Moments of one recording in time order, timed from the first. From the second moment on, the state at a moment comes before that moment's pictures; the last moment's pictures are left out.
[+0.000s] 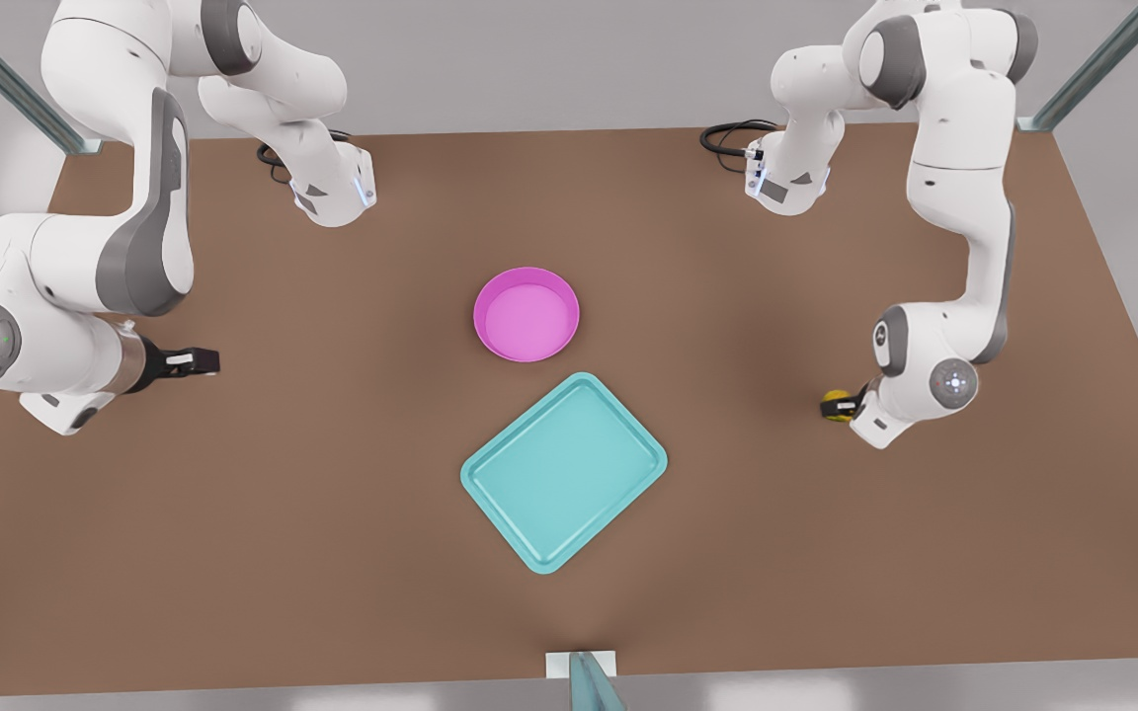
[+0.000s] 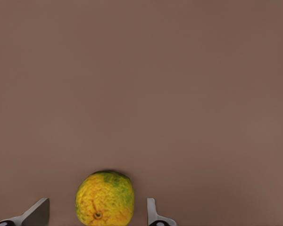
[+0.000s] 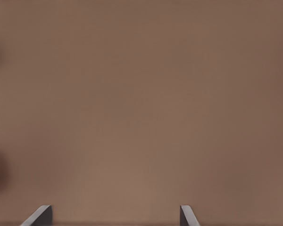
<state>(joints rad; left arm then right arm) -0.01 0.49 0.04 -1.98 -0.01 2.27 -0.02 0.12 0.32 -0.15 -1.32 -0.03 1.35 -0.15</state>
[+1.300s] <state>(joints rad) -0.75 0.58 0.02 -1.55 -0.11 1.88 -0.17 0.11 0.34 -0.15 -1.32 -0.01 1.36 -0.16</state>
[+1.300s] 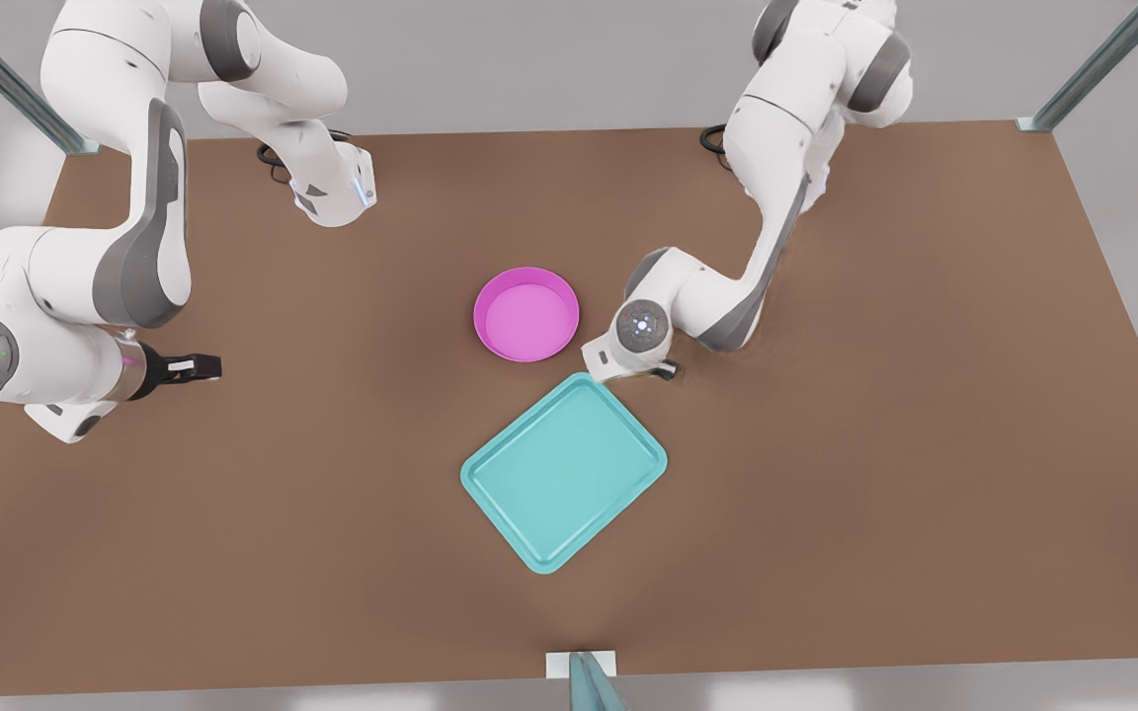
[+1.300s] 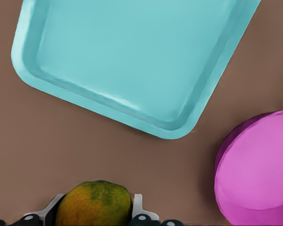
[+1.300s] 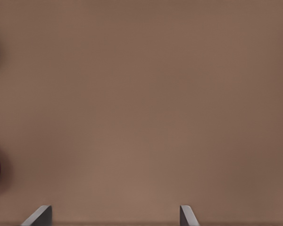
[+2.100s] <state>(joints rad) -0.11 0.25 0.02 -1.33 -0.09 1.43 -0.37 0.23 0.47 0.11 -1.80 0.28 1.84 -0.12</state>
